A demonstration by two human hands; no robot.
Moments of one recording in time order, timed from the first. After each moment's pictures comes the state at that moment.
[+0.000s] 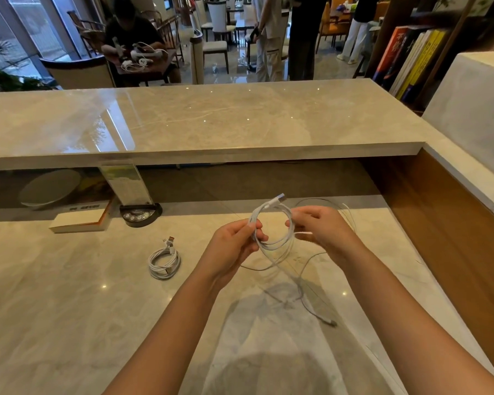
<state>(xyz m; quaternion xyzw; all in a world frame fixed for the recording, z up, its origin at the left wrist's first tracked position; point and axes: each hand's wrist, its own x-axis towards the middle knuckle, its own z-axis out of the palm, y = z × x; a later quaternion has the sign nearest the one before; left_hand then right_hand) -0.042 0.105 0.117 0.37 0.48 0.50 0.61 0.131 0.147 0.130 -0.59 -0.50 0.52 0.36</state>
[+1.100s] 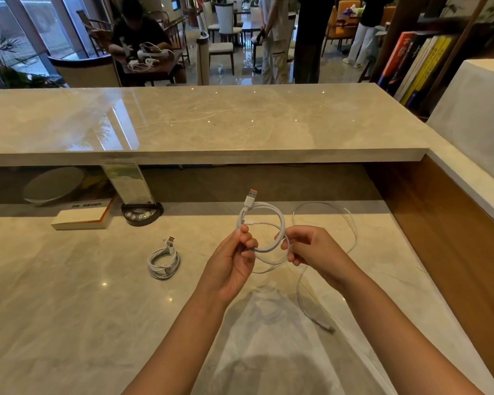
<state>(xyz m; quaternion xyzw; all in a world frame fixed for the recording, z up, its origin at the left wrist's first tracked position) -0.036 0.098 0.096 0.09 0.26 0.61 0.74 0.127 0.130 0.115 -0.54 -0.58 0.54 0.29</state>
